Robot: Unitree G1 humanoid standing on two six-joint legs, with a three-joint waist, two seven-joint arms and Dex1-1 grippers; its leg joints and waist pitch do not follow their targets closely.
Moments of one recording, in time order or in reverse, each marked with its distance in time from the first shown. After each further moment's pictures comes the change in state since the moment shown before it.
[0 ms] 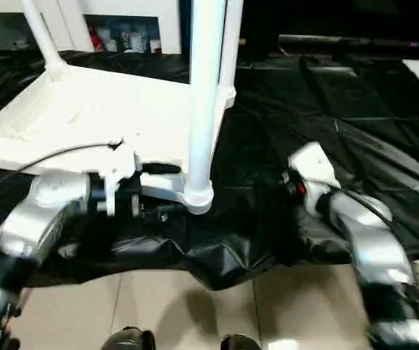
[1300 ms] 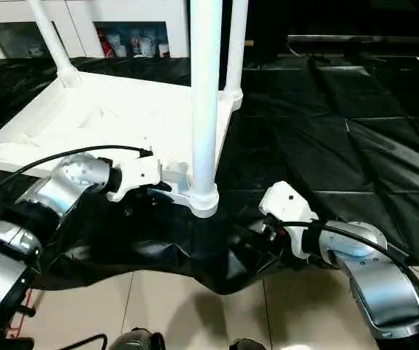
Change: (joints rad) left arm -0.303 -0.058 -0.153 0.588 0.339 -0.216 -0.003; right arm 0.190 -0.074 0.118 -0.432 0.067 0.249 0.090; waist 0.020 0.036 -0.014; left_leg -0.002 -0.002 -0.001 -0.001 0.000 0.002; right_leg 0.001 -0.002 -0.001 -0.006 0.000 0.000
